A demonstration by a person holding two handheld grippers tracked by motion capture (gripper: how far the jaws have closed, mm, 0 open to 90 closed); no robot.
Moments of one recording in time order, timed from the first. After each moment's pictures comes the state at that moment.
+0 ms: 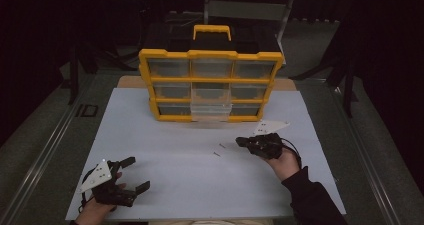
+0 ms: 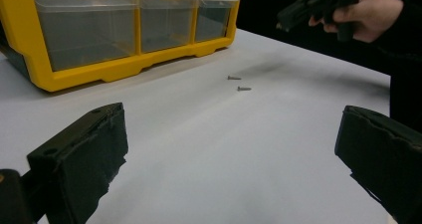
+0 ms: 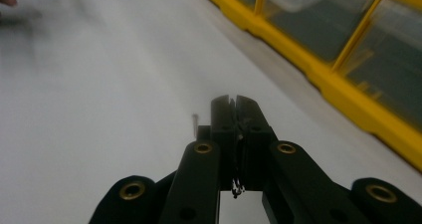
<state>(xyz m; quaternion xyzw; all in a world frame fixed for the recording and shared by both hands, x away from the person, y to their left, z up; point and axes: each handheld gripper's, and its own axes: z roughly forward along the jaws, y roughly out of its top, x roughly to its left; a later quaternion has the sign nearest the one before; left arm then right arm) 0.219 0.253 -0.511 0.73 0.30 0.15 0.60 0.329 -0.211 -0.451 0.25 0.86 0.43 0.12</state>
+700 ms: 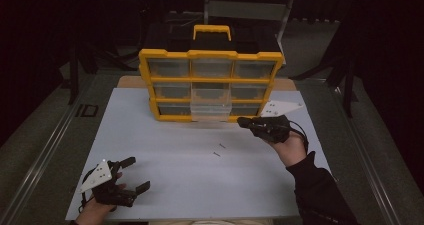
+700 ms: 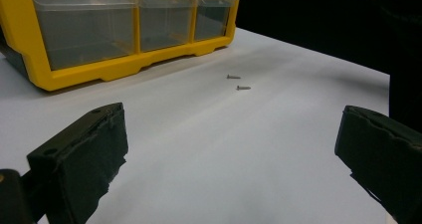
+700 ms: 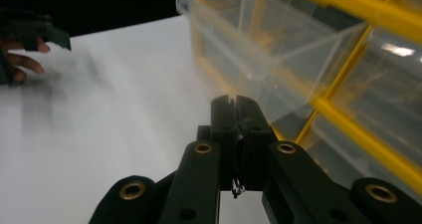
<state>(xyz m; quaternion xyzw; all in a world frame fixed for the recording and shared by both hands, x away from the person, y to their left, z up) 0.219 0.252 -0.512 0.73 0.30 0.15 0.60 0.336 -0.209 -0.379 0.22 0.83 0.48 0.15</state>
